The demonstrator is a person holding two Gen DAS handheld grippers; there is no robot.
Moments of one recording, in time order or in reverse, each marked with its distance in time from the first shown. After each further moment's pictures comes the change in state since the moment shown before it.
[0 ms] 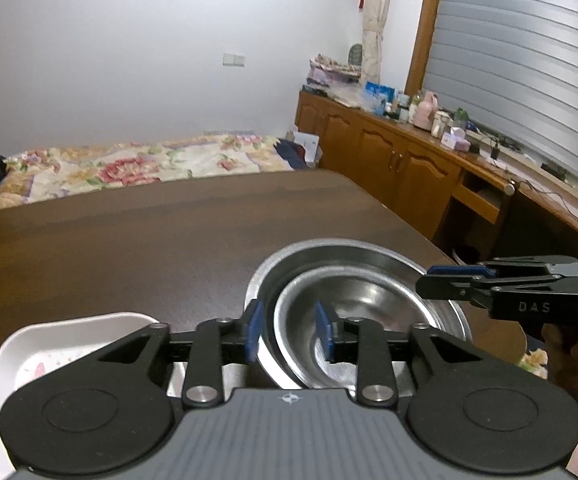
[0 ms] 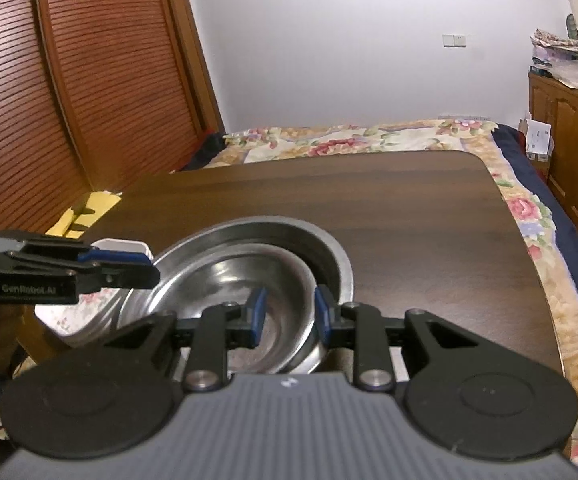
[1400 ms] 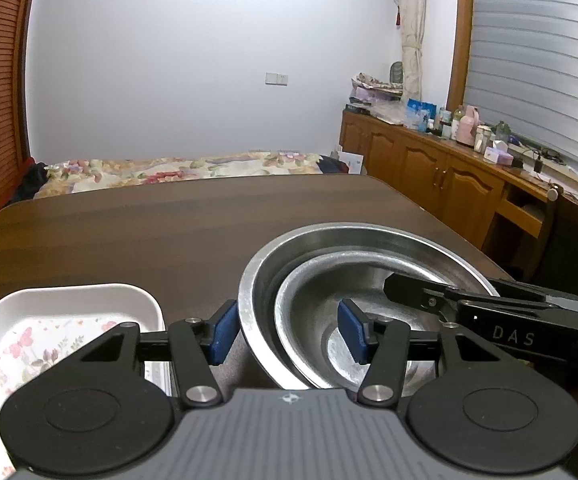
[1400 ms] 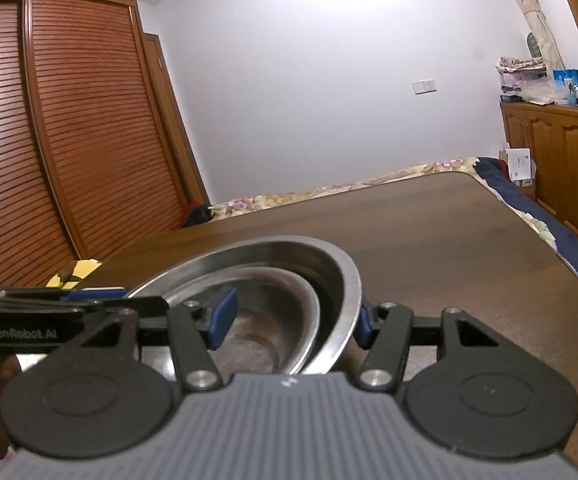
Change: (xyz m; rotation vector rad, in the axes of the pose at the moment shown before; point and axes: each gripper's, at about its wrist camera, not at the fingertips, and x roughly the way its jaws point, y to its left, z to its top) left arm 0.023 -0.026 -0.031 -0.019 -0.069 0.155; right arm 0.022 -0.005 -0.036 0.095 -0.241 -0.023
